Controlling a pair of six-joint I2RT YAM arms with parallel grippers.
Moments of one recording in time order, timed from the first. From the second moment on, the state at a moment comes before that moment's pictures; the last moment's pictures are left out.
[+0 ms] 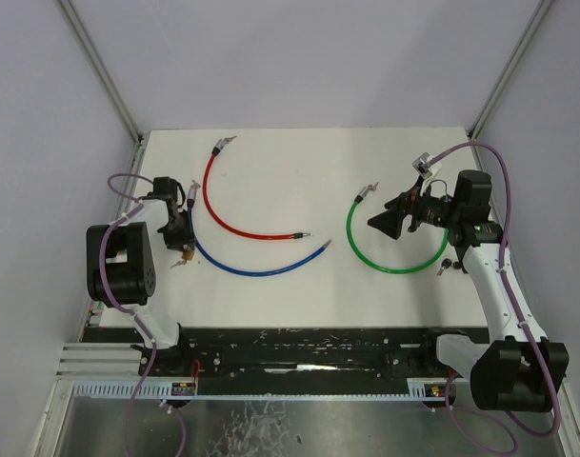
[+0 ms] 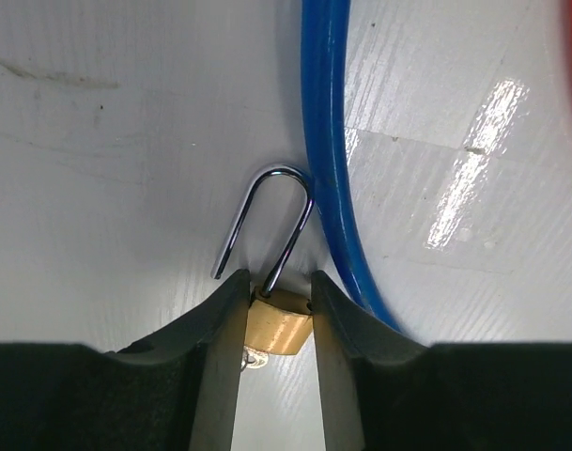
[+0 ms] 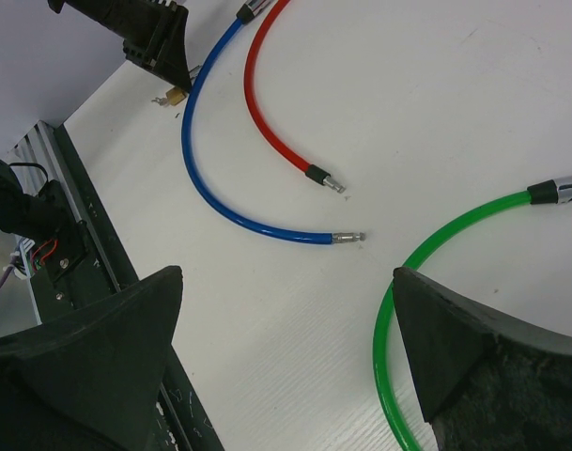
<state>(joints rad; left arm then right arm) 0.13 1.72 1.02 -0.56 0.05 -0.11 -0.03 1.10 0.88 -0.30 -1.01 -0.04</state>
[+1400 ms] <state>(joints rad) 0.12 1.73 1.03 -0.64 0.02 -0.18 -0.03 1.10 0.89 -0.30 -1.02 -0.04</state>
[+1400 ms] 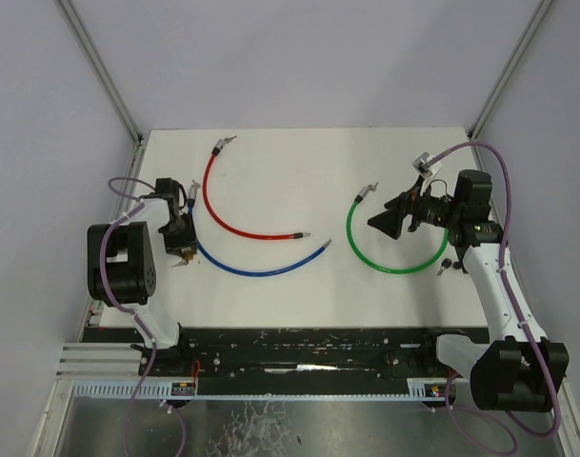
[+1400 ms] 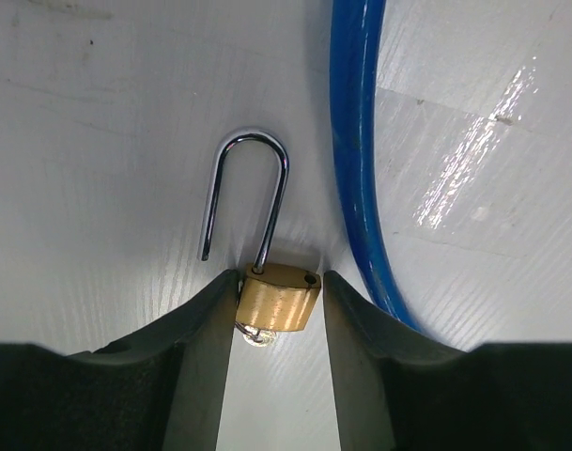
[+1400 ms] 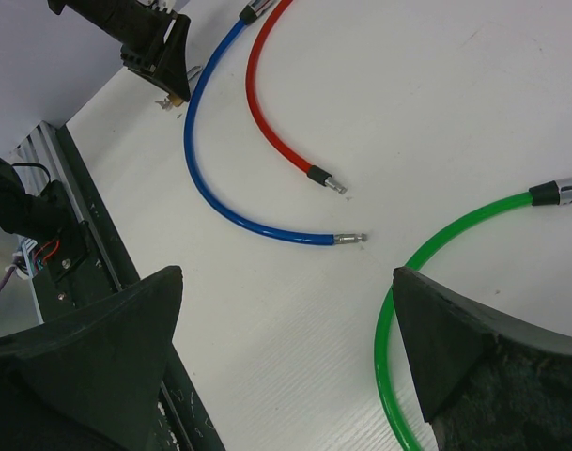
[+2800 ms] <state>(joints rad) -0.52 1.41 0.98 -0.29 0.45 -0.24 0.07 1.17 0.94 -0.65 -1.28 -1.08</state>
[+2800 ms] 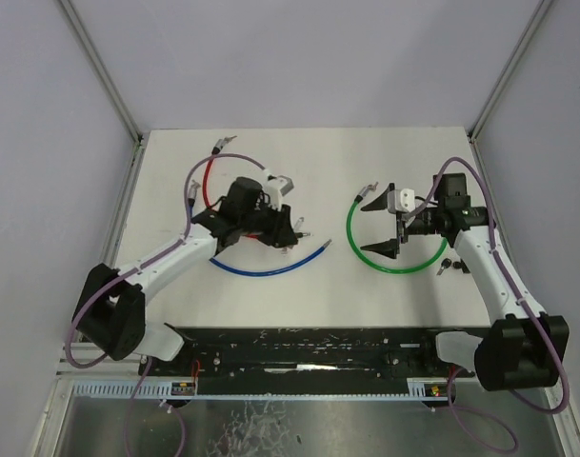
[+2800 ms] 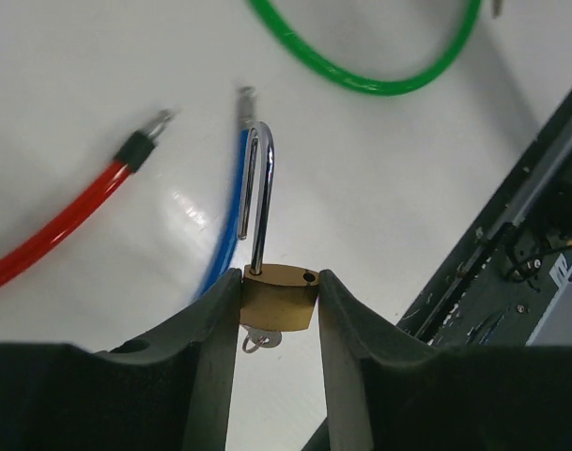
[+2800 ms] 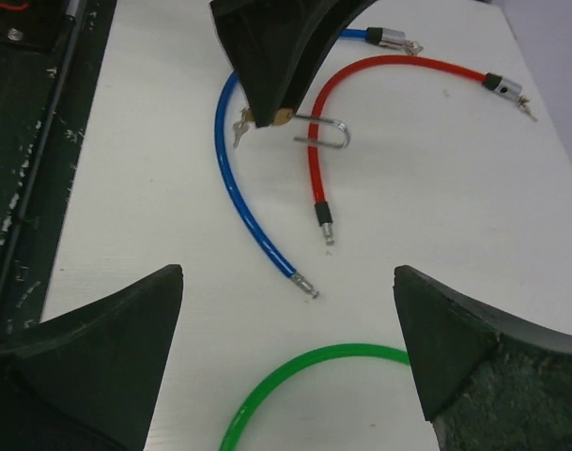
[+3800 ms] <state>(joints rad) -0.86 1.48 0.92 0.05 0.40 0.15 0.24 1.43 1.08 -0.89 -1.17 -1.50</state>
